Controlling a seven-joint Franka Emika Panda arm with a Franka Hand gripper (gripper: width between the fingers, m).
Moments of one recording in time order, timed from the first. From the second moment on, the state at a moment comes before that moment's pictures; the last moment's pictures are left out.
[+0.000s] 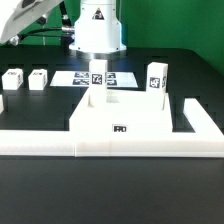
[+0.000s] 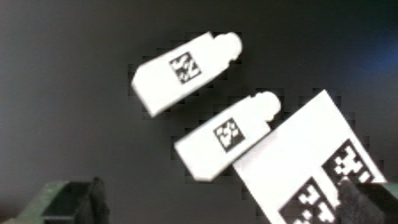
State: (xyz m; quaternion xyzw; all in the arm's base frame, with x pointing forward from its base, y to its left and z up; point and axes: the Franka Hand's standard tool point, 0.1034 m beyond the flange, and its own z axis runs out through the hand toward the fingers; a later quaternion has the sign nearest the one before) arm 0.396 -0.166 0.120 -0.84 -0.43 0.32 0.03
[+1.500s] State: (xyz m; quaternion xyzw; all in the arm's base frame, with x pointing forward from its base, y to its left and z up) arm 0.396 -0.125 0.075 -0.95 0.04 0.30 -0.01
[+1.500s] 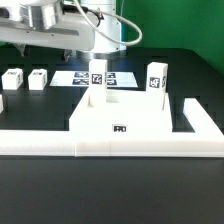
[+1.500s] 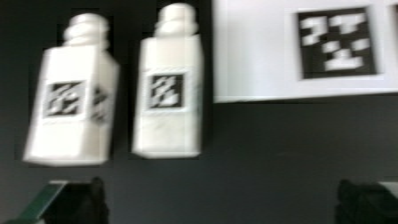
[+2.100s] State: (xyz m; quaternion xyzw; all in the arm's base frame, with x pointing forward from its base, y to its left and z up) arm 0.383 -0.130 0.052 -0.92 0.02 0.38 0.05
